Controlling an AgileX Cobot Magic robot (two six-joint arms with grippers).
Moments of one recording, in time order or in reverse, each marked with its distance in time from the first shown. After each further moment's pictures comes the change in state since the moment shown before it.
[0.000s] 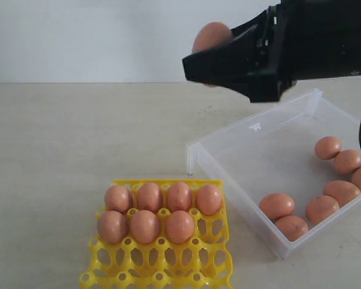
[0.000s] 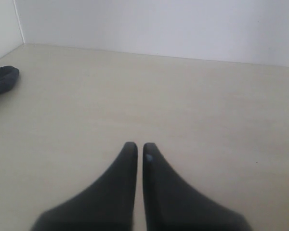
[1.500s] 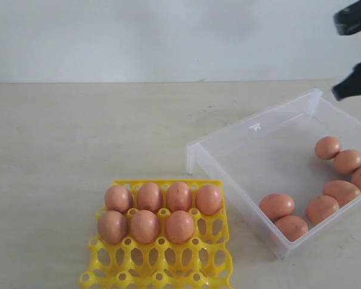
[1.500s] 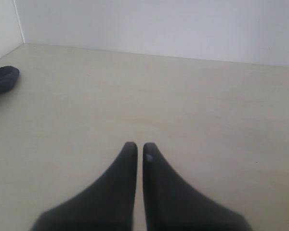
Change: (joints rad) left arm 0.000 0.000 0.000 0.000 0.000 0.000; right arm -0.132 0.249 -0.158 0.864 1.494 -1.009
